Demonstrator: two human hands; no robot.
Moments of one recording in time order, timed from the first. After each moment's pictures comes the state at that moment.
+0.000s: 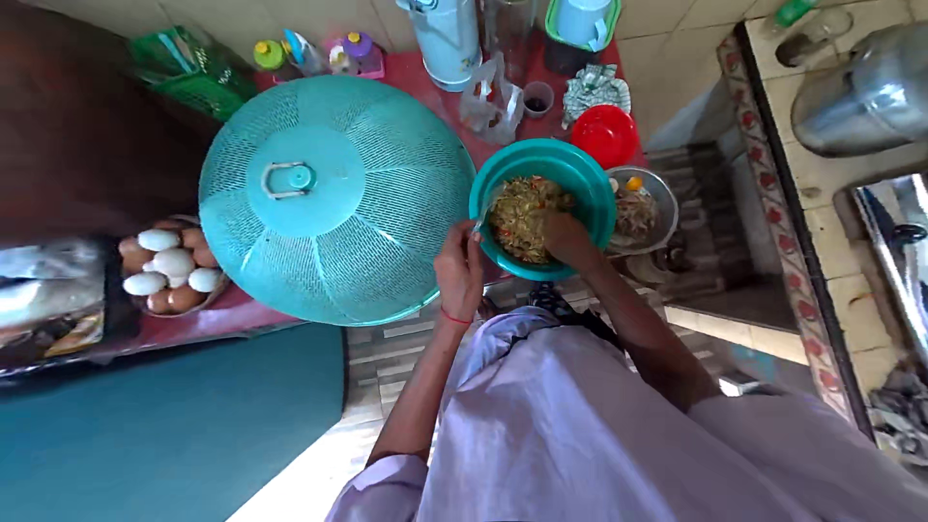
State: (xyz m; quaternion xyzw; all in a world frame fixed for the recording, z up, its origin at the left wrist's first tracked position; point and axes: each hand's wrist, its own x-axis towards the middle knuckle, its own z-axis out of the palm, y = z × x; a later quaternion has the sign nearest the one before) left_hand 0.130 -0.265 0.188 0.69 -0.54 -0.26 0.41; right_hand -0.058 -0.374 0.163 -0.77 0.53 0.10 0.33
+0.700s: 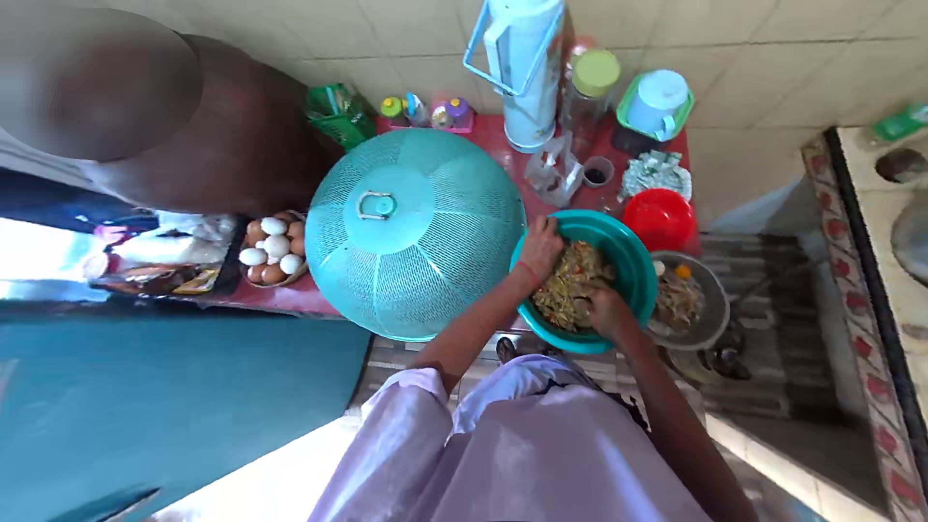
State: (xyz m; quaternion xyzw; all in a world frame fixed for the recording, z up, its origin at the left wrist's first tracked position) left_hand 0.106 -0.411 0.161 0.65 -0.75 -0.12 0.08; right_hand -0.086 -0.392 0.151 -0.78 0.49 0.08 0.39
